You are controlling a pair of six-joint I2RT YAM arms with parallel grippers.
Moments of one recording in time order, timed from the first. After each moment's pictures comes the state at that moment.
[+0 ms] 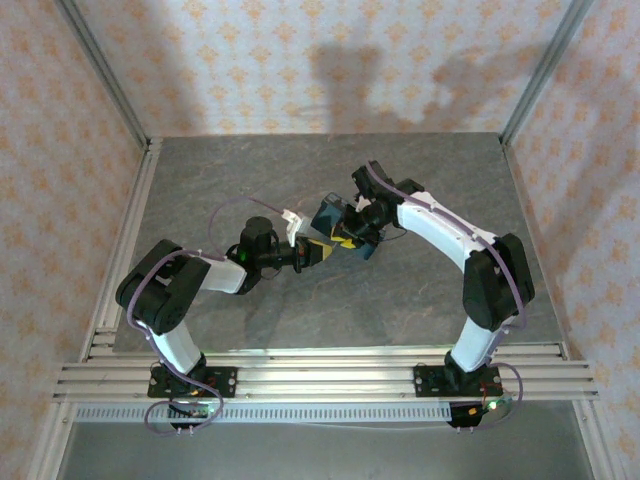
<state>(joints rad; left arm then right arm) -0.46 1.72 0.60 0.82 0.76 -0.44 0.53 1.73 1.39 -0.83 -0.46 0.88</state>
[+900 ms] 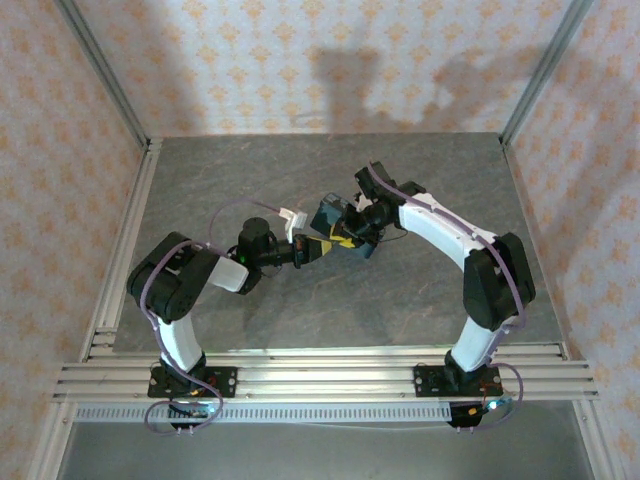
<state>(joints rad) -0.43 1.81 0.60 1.01 0.78 -0.62 0.52 1.73 1.35 -0.76 -0.51 0.88</state>
